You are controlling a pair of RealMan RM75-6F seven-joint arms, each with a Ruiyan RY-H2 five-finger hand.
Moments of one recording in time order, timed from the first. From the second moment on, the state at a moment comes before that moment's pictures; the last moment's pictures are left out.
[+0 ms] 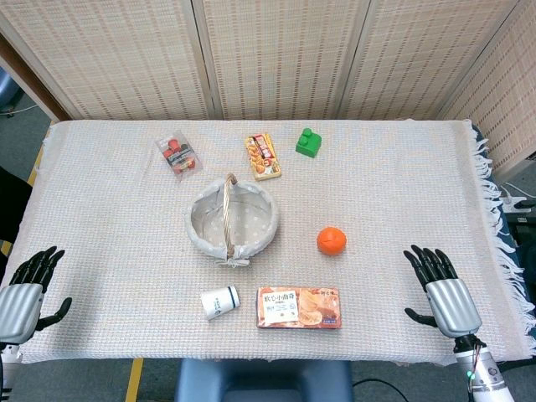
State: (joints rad) left arm -0.11 -1.10 -0.02 -1.64 1.48 1.43 0.03; right arm 0.12 -1.23 -0.01 -1.63 -1.58 1.41 -0.13
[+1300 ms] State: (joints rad) left arm -0.12 -1.07 -0.03 -1.65 1.43 1.38 -0.04; right arm 0.61 -1.64 0.27 -1.61 -0.75 1.10 -0.78
